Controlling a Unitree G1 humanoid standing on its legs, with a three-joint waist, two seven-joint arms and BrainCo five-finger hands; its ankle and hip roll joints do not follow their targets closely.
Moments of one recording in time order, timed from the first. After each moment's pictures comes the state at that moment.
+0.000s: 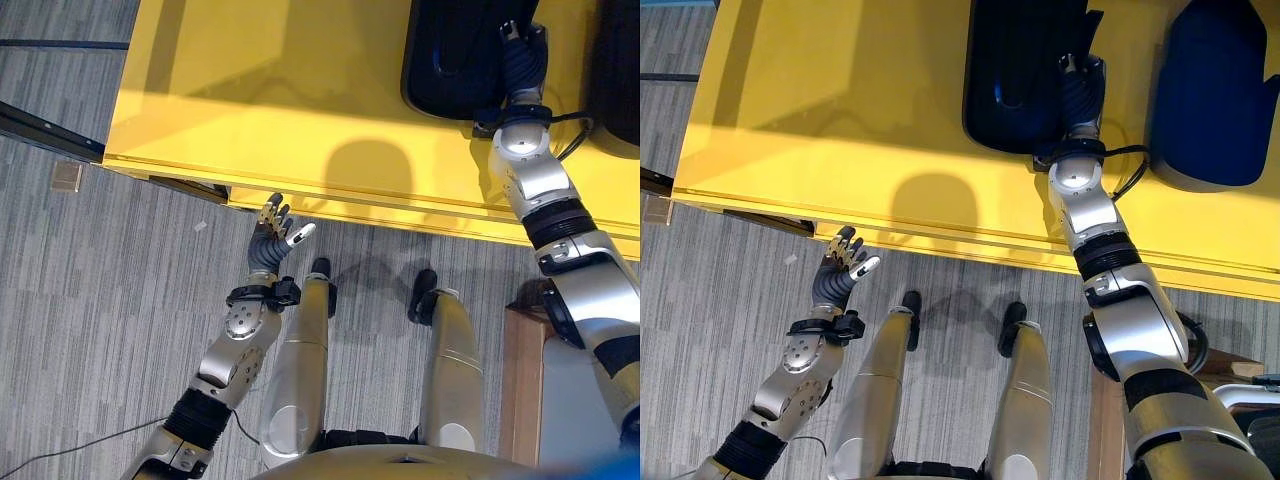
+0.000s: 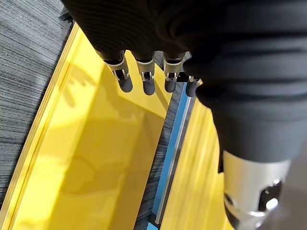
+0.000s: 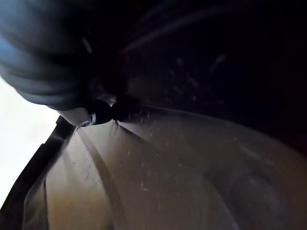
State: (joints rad) left arm -0.09 0.38 -0.33 -0.07 -0.60 -0.14 0.38; right arm -1.08 -0.48 0.30 0.75 0.29 -0.10 -0.48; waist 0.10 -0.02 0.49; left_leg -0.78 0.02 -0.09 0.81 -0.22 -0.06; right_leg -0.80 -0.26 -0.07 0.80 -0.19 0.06
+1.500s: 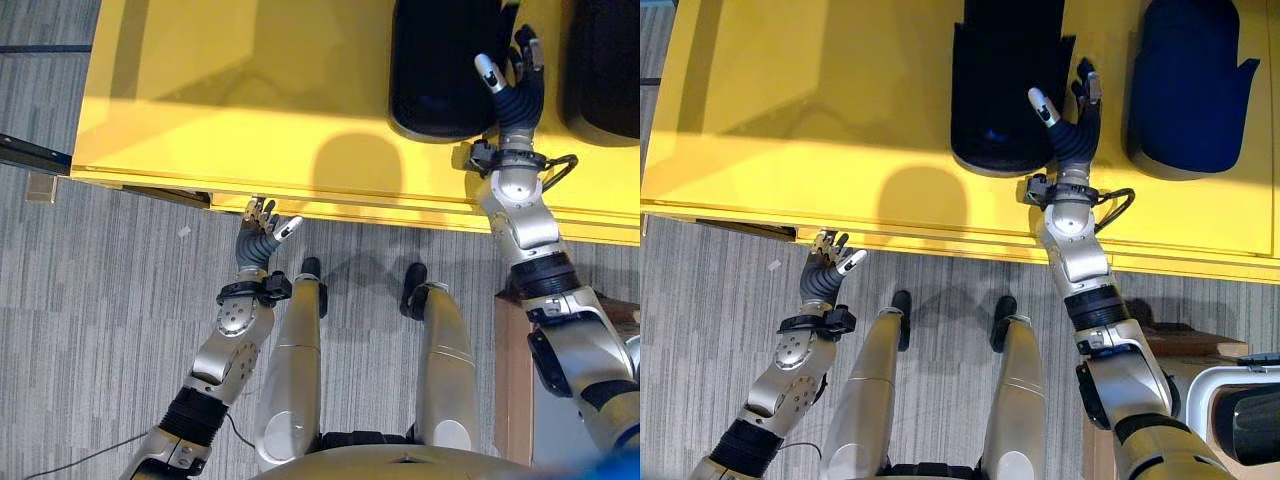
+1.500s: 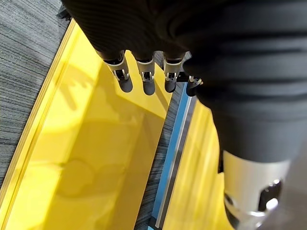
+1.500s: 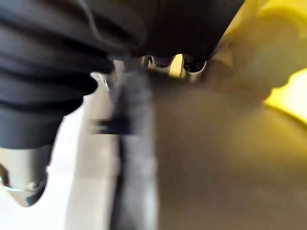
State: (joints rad) left arm -0.08 0.37 -0.27 -0.07 -0.60 -0.13 0.40; right arm -0.77 -0.39 0.16 0.35 0.36 -0.15 -0.46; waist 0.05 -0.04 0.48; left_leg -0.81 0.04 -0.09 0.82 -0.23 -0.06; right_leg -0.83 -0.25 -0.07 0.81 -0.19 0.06
